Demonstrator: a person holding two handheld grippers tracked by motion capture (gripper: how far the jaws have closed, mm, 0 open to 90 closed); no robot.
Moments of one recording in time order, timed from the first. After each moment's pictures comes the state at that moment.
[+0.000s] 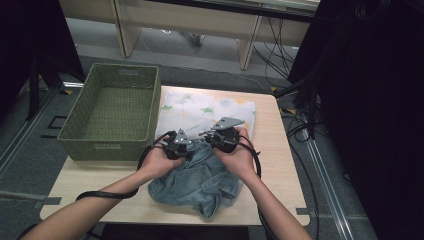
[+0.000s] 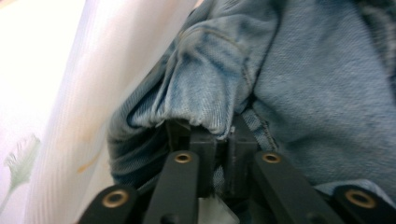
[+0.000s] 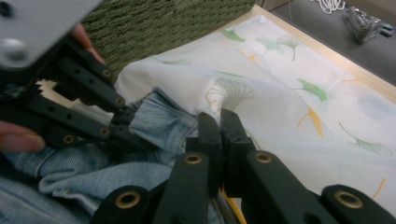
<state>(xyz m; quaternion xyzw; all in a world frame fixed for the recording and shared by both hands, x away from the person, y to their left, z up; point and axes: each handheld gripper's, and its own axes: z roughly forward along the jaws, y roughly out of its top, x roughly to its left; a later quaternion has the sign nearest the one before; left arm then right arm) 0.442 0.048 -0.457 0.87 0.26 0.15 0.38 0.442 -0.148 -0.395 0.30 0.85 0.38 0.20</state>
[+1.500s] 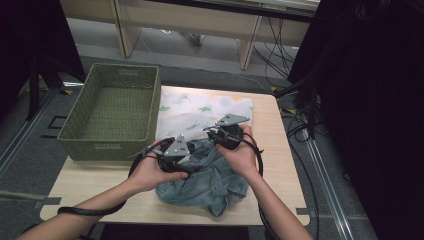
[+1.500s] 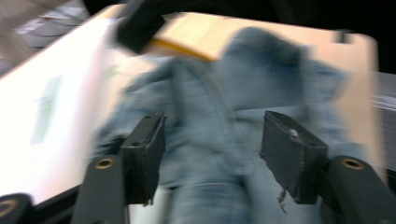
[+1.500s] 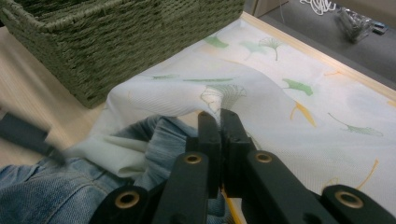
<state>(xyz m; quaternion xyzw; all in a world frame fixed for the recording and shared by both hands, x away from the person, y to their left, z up) 0.380 0.043 -0.416 0.86 0.17 0.12 0.46 0.447 -0.156 -0.390 0.32 0.84 0.40 0.20</state>
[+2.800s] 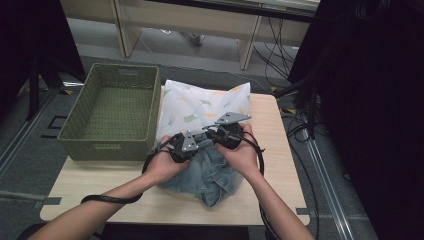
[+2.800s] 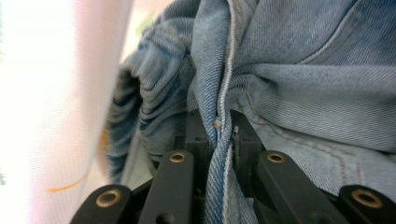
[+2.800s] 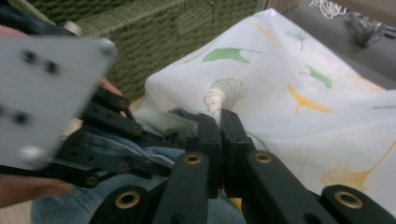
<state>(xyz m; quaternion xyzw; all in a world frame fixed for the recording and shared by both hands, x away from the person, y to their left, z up) 0.434 0.028 -0.458 0.88 0.22 0.22 0.35 0.438 -0.152 -0.374 0.32 0.84 0.41 0.19</state>
